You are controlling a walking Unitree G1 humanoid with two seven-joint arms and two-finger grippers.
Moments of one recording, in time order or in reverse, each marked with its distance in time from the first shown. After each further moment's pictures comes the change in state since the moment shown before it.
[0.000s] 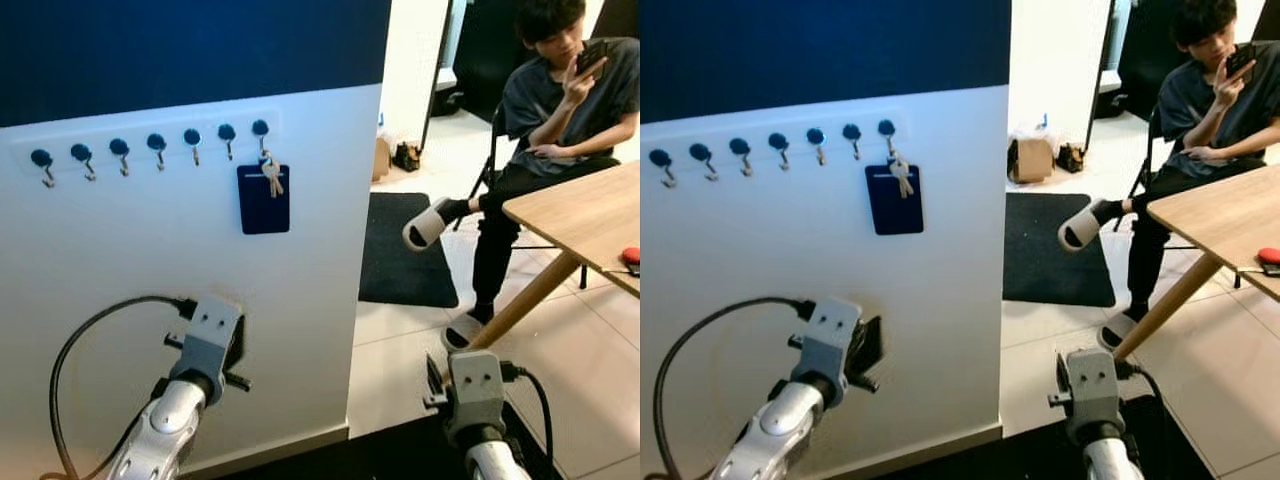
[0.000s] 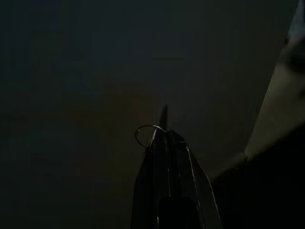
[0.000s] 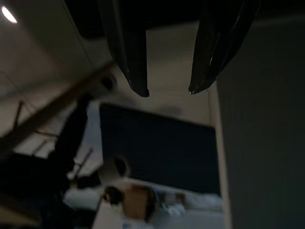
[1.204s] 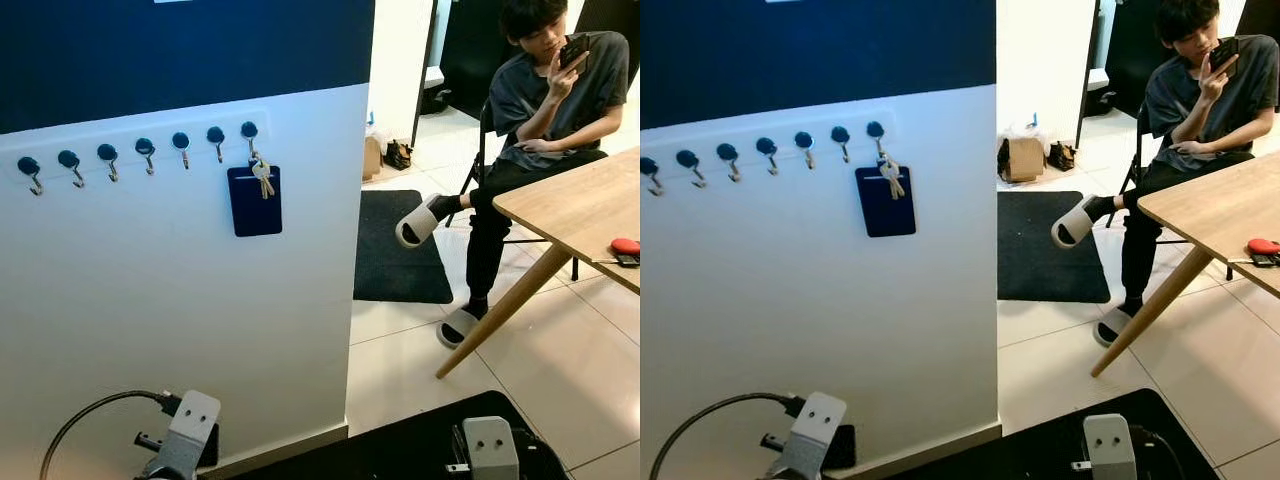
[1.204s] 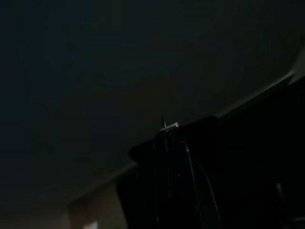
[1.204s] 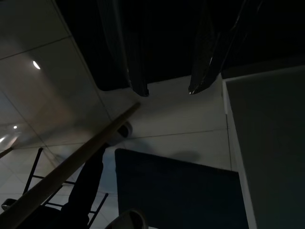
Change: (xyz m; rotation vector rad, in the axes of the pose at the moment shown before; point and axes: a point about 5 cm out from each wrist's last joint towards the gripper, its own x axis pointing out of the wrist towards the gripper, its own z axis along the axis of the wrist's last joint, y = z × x) left arm -0.029 0.008 -0.103 0.036 0.273 0.138; right arm -0.028 0.000 -0.052 -0.030 0.135 -0.045
